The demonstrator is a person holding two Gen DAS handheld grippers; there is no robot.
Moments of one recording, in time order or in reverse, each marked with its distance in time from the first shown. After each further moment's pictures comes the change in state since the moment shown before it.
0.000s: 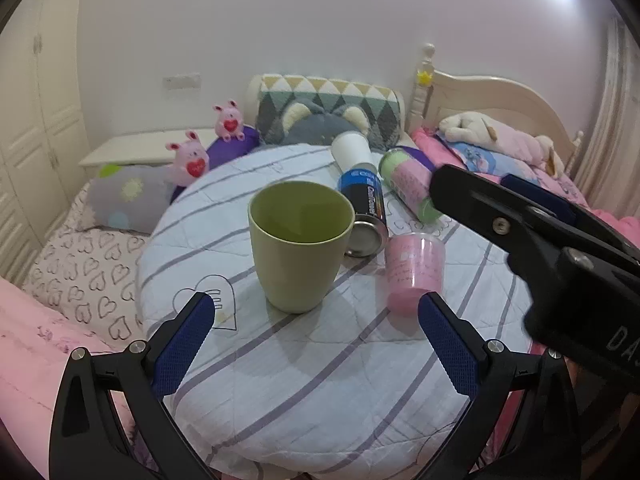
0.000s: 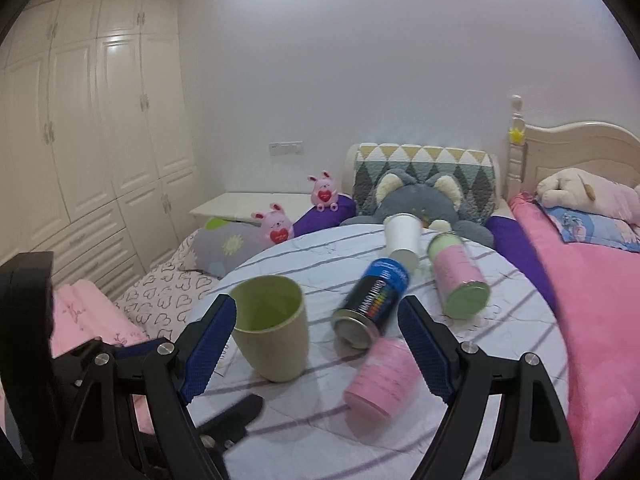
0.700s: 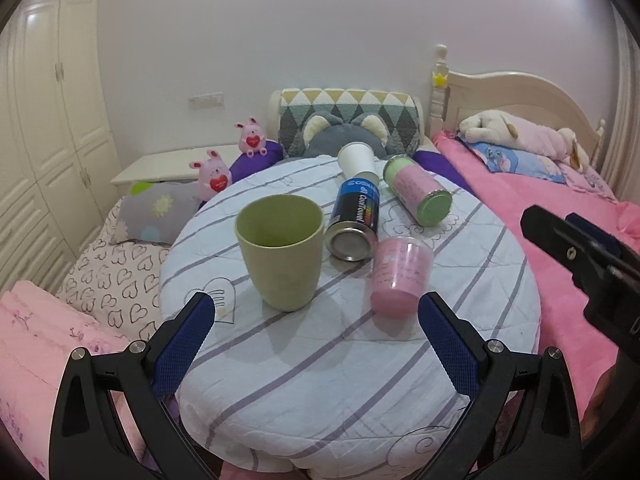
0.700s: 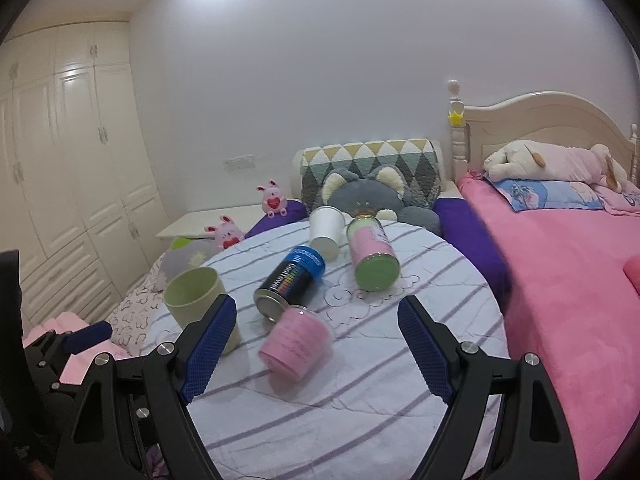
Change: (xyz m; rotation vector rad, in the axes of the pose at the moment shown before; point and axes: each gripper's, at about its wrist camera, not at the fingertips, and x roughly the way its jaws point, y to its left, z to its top) left arm -0.020 -0.046 -0.002 0.034 -0.032 0.138; right arm -0.050 -0.071 -0.022 0.127 -0.027 -0.106
